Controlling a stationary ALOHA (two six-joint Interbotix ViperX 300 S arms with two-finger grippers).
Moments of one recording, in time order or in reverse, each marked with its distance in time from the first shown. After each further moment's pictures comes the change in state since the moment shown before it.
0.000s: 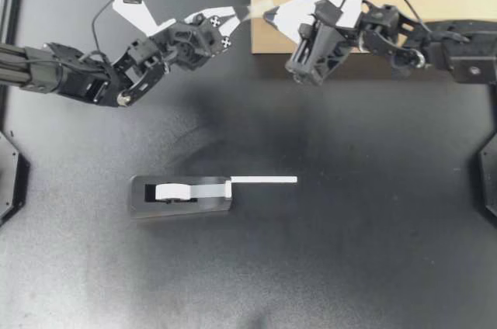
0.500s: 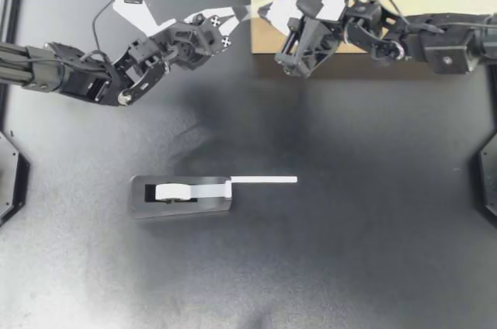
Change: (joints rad) left arm 0.008 0.002 -0.002 -0.003 0.002 0.000; right arm -0.038 0.092 -0.044 0.000 0.002 0.000
